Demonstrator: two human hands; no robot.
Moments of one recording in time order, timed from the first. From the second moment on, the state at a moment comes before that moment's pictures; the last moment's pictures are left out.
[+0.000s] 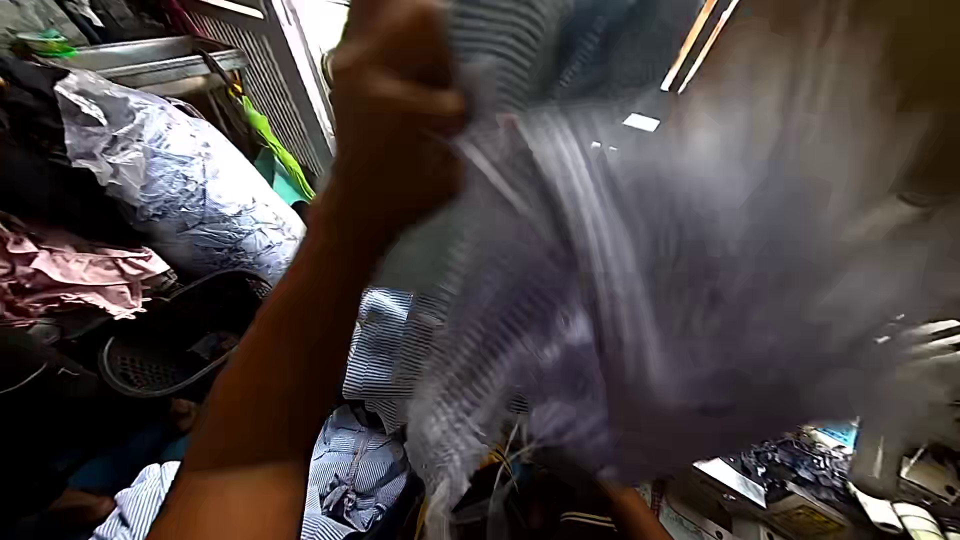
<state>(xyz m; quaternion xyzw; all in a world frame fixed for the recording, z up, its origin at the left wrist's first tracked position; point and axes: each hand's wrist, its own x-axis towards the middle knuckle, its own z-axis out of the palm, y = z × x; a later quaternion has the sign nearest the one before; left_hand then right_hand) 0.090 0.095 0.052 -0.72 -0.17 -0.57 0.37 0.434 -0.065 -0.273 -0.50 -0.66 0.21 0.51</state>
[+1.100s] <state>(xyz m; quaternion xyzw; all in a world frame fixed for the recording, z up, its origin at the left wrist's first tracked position) 0.036 -0.001 -0.075 -0.63 -0.54 -0.52 -0.17 0.435 -0.061 -0.262 -0.48 -0.66 0.29 0.50</state>
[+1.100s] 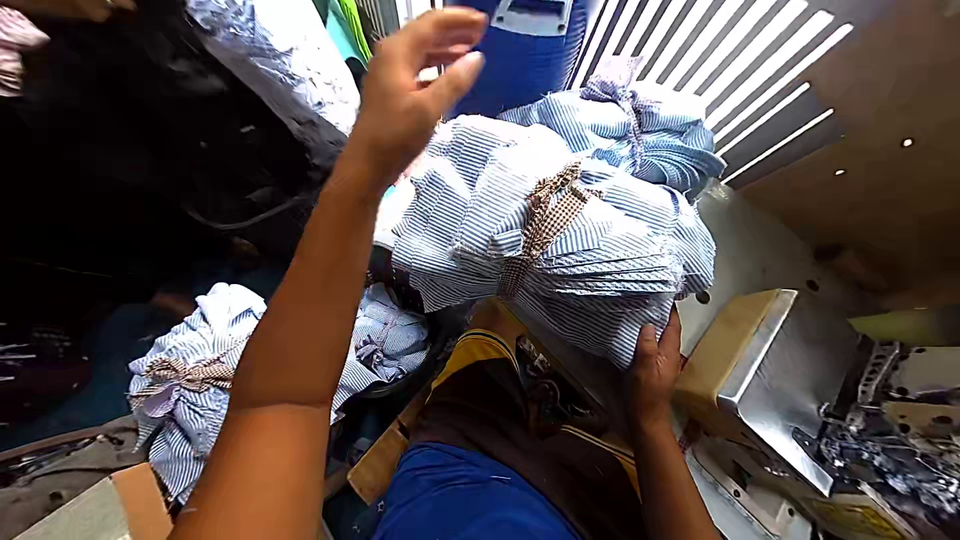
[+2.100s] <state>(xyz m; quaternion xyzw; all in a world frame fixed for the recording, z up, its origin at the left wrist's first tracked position) 0.035 -0.020 -0.213 -0.71 -0.56 -0.40 -0.14 0.435 -0.068 -0.258 -0.49 -0.66 0.27 0.50</state>
